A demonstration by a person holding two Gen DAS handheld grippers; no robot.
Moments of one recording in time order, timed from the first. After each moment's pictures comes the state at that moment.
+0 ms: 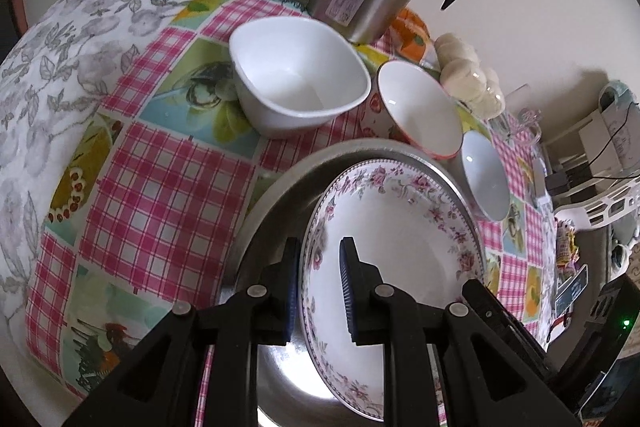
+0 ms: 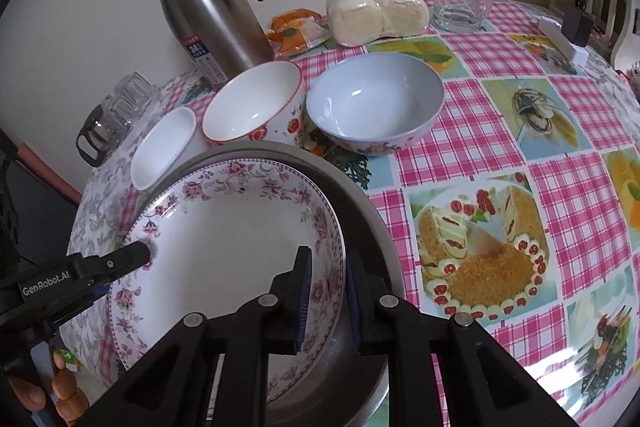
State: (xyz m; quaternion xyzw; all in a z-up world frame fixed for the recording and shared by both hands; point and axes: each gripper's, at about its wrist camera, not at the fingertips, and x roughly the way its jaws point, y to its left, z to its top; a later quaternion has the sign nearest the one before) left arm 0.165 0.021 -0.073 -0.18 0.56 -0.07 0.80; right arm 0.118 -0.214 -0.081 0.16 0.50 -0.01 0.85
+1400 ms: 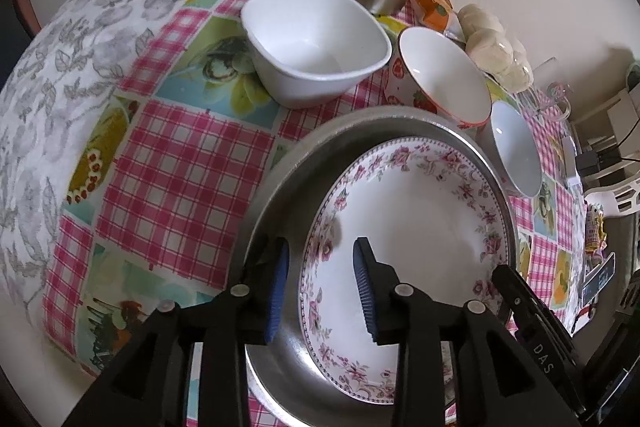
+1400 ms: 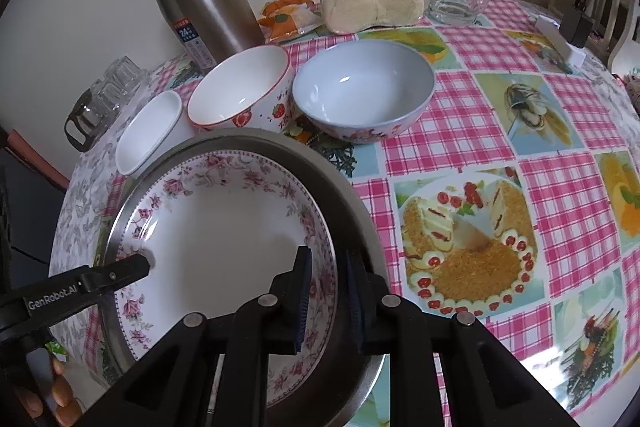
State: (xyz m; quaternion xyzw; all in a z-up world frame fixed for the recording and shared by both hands) left arm 0.165 0.007 -0.077 -0.13 0.60 -0.03 0.79; right arm 0.117 -0.215 -0.082 0.14 0.52 -0.02 0.84
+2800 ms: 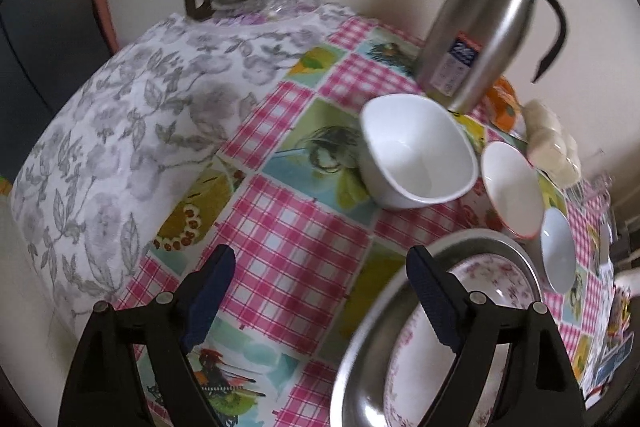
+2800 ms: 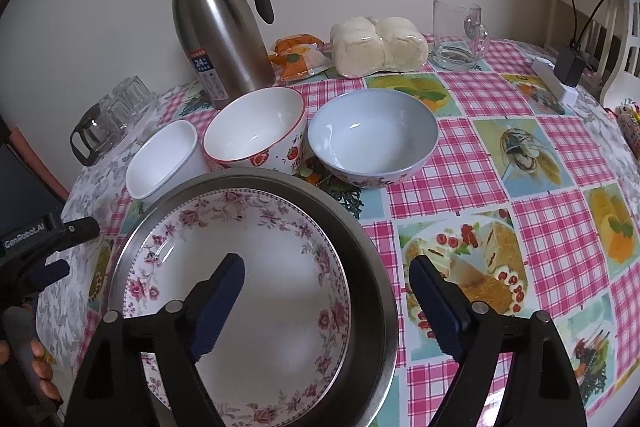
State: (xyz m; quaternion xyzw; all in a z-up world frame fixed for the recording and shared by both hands) left arm 0.175 0.069 -0.052 -0.15 0.52 0.11 0.84; right arm 0.117 -0.204 -0.064 0.11 0.46 -0.03 0.88
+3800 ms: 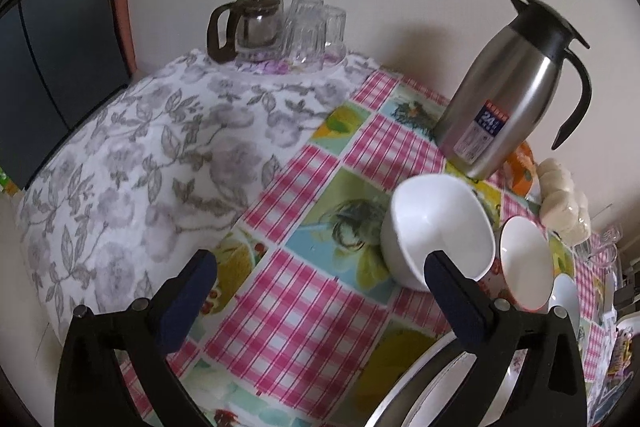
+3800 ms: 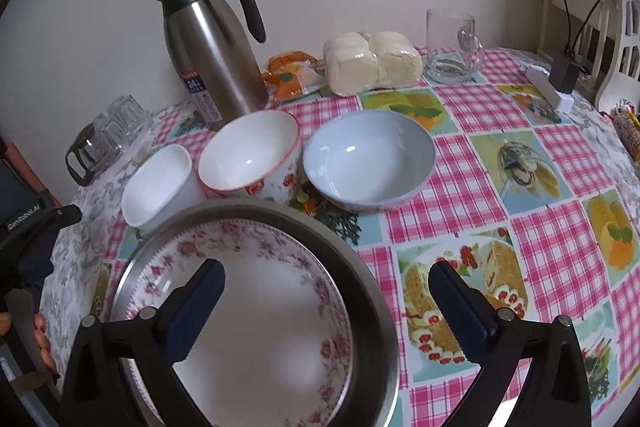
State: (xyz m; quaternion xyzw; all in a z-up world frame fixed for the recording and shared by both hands) left arm 0.202 0.096 -0.034 -0.16 0.45 0.14 0.87; right arm 0.130 -0.206 -0.056 0.12 0.44 -0.04 0.89
